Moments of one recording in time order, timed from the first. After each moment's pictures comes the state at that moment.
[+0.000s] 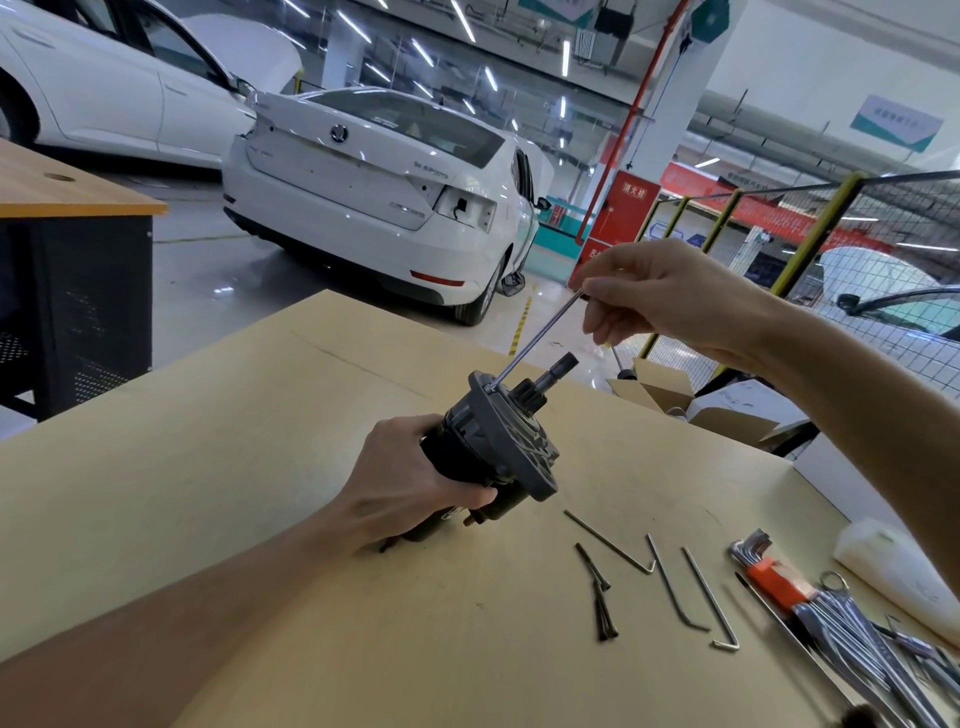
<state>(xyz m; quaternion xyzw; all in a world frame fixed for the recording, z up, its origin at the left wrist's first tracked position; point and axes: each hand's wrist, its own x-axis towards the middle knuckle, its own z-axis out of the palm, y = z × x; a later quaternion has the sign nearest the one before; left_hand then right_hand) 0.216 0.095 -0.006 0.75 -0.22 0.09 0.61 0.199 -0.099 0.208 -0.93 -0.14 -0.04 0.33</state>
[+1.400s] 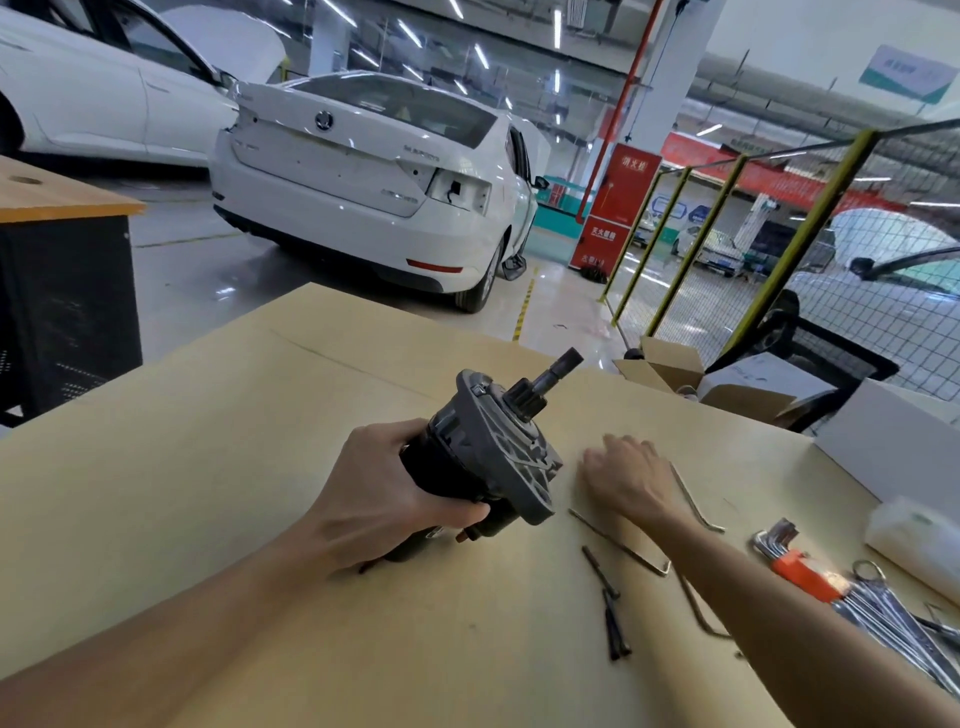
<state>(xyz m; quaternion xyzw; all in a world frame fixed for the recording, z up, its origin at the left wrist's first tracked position) 0.224 0.096 -0.014 0.72 -0.26 0.06 0.64 0.284 -0.210 -0.021 -0.98 0.16 -0.09 0.00</state>
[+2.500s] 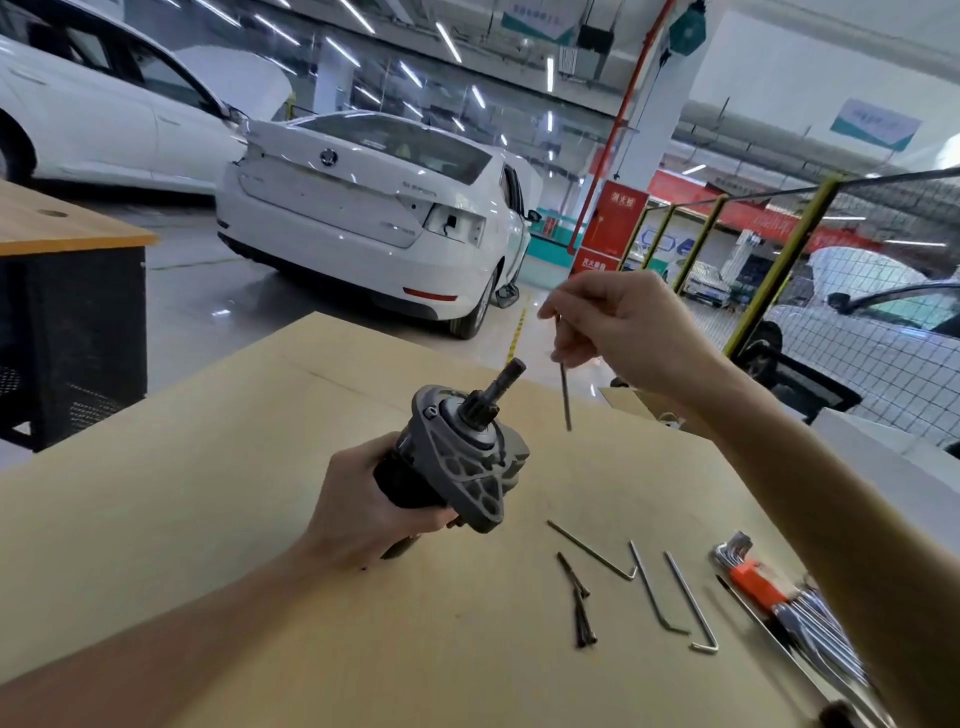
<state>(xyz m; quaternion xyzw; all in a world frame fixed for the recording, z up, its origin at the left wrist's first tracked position) 0.207 0.098 -0.015 0.67 -0.26 0.17 0.67 0.179 -0.094 0.186 -0.92 -0.16 -0.20 0.31</state>
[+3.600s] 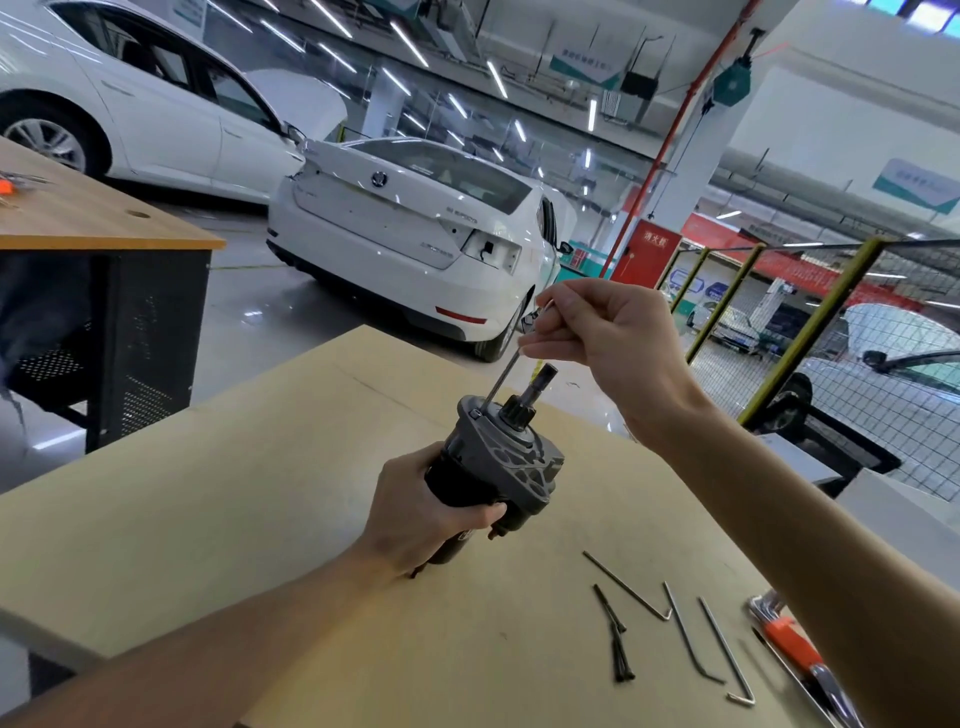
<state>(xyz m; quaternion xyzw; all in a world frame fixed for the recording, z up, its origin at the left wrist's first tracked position) 0.214 0.104 -0.025 0.65 -0.20 0.15 0.71 0.172 -0.014 0.182 -0.80 -0.18 -0.18 0.54</state>
